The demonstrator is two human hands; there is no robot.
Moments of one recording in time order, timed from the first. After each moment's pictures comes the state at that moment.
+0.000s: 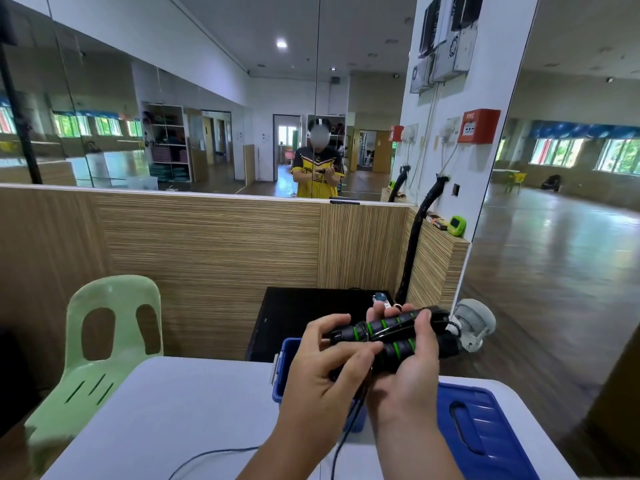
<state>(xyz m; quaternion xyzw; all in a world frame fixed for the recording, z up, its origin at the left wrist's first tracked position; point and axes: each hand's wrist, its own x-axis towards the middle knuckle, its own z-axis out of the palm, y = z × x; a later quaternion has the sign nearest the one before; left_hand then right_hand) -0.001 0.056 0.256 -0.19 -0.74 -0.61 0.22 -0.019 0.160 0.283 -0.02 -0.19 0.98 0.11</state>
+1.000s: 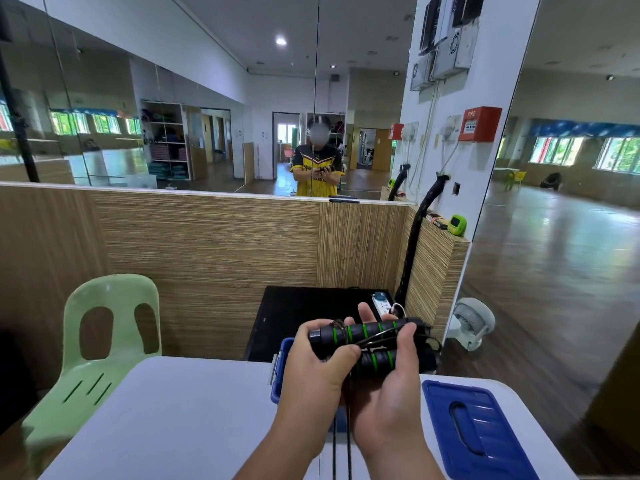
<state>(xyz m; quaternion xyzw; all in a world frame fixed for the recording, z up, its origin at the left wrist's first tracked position) -0.005 0.064 0.272 0.00 -0.61 -0.79 0.08 -0.020 0.150 0.256 0.01 -0.24 0.97 0.00</state>
